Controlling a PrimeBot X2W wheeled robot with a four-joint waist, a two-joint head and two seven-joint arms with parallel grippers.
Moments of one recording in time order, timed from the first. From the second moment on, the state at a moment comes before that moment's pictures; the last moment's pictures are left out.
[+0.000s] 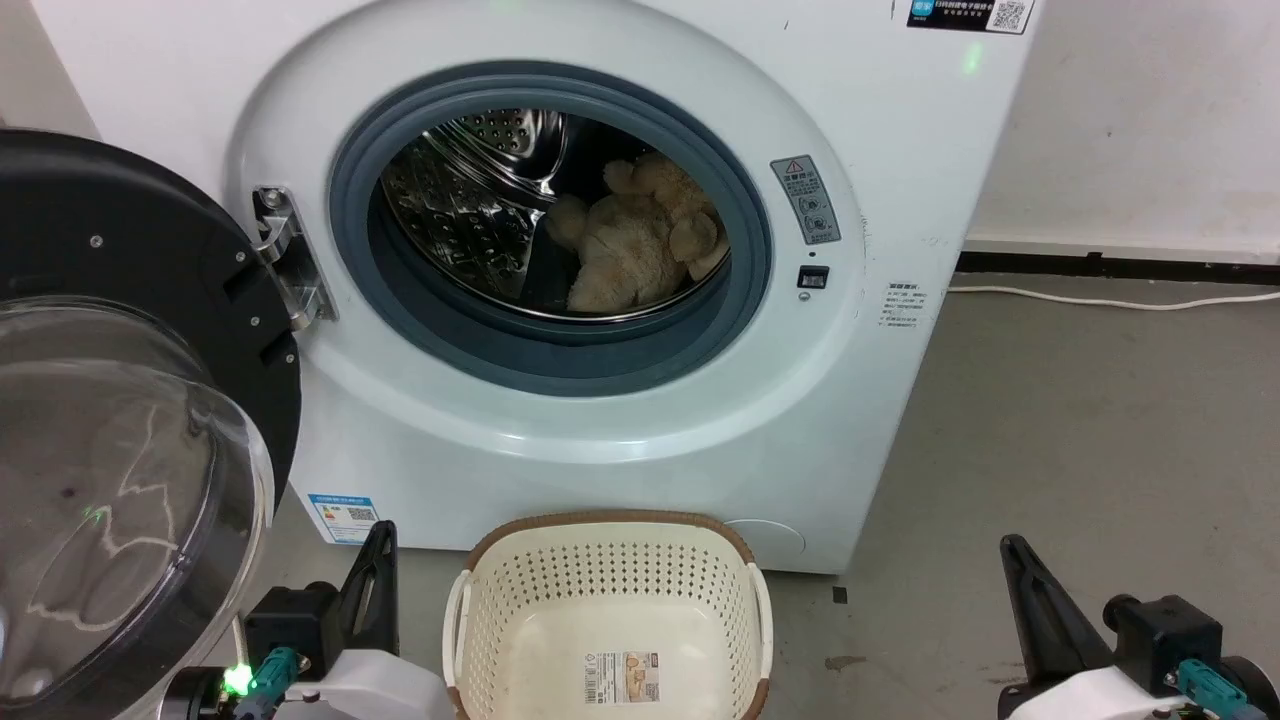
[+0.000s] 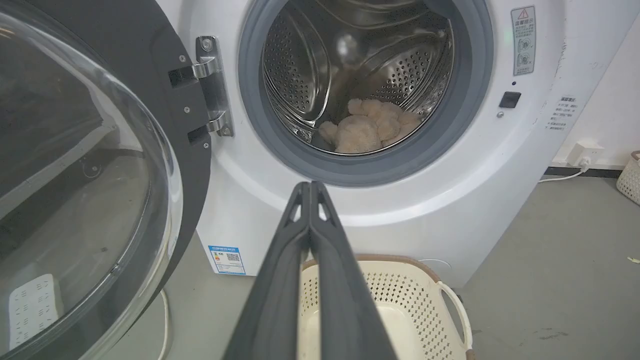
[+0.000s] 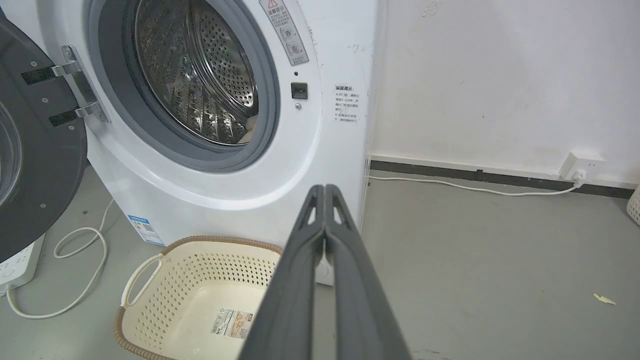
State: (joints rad) left arm 0.04 0.13 -0.09 0.02 -0.15 0.06 -0.04; right arm 0.08 -0.05 -0.01 0.01 0.08 0.13 -0.07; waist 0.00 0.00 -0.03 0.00
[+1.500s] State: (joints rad) left arm 0.01 0.05 0.00 0.01 -0.01 0.01 0.00; right arm 0.01 -0.05 0.00 0.00 0.01 0.13 0.00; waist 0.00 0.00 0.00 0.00
